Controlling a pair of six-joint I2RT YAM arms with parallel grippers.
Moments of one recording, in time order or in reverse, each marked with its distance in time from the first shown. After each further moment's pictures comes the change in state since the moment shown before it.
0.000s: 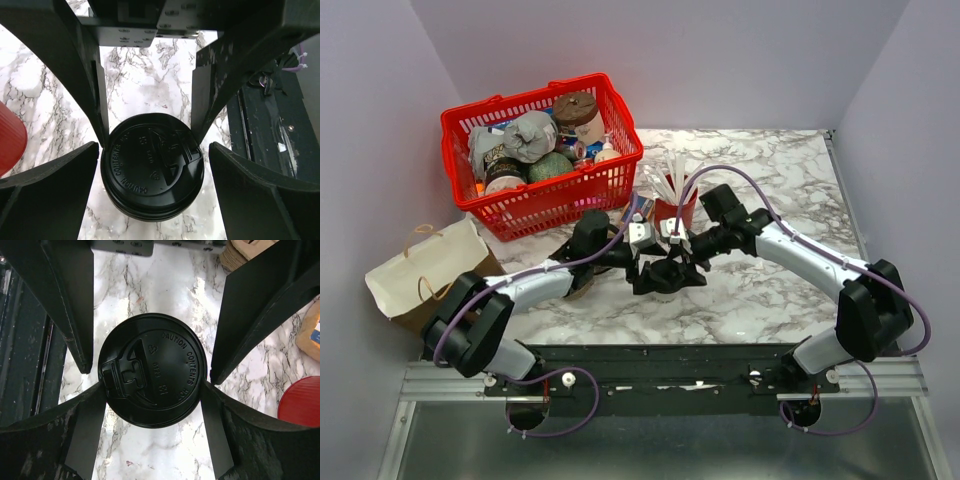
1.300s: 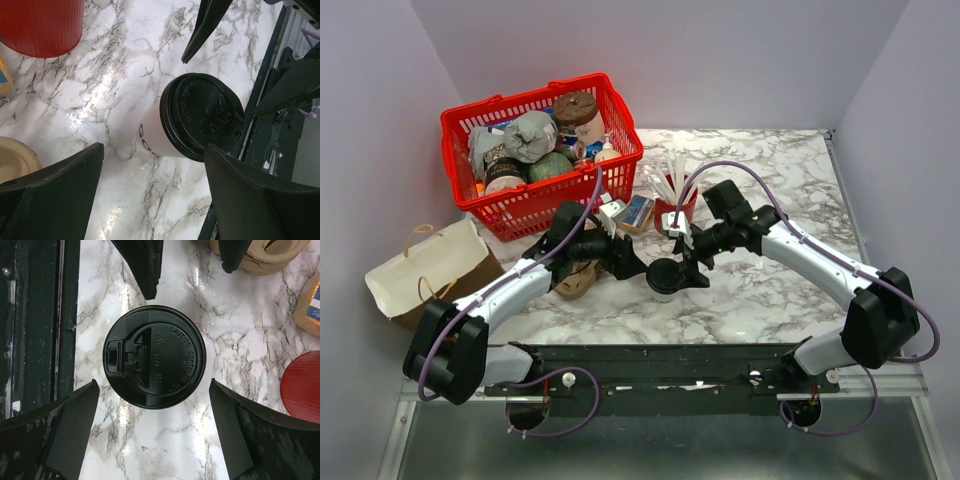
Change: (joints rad) left arm 0.153 -0.175 0.046 -0.451 -0.197 -0.201; right arm 0.006 -0.047 0.045 -0.069 0.058 0.101
